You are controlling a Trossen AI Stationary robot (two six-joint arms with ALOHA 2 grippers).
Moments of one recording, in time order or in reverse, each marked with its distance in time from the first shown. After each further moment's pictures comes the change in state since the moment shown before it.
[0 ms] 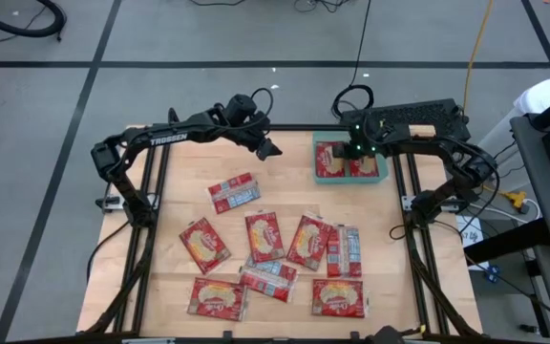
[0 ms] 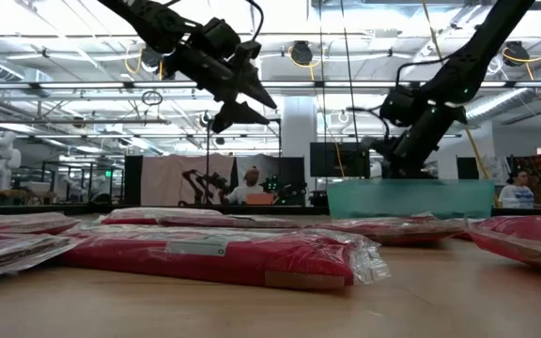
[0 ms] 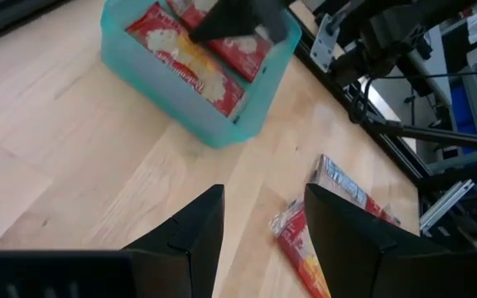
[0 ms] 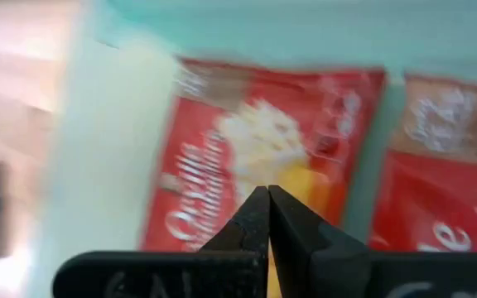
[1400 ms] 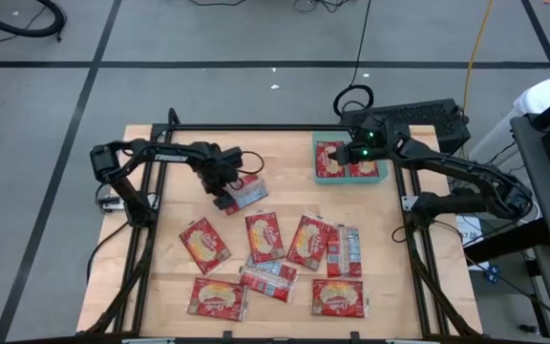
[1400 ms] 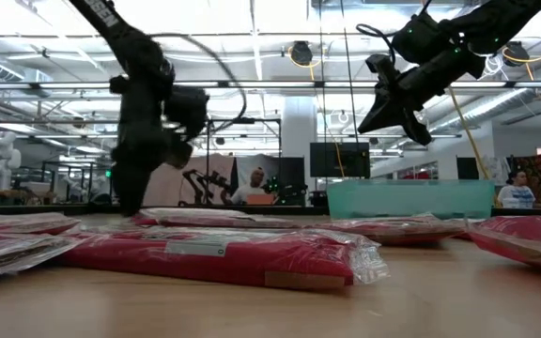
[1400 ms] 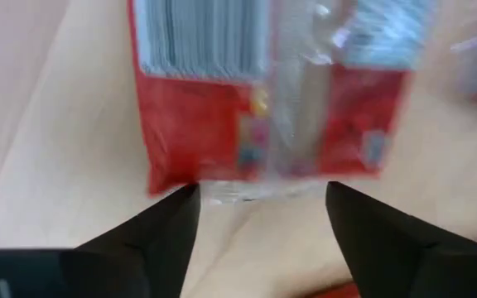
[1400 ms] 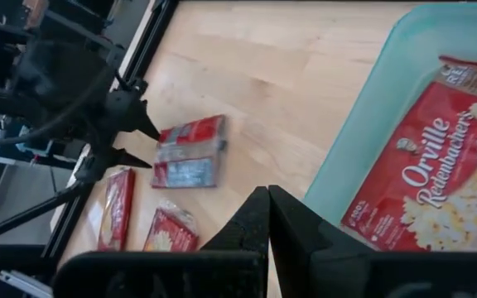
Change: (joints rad) left arm -0.108 -0.030 -0.359 -0.532 -0.250 0.272; right arm 0.218 -0.379 0.001 -0.066 -0.112 0.099
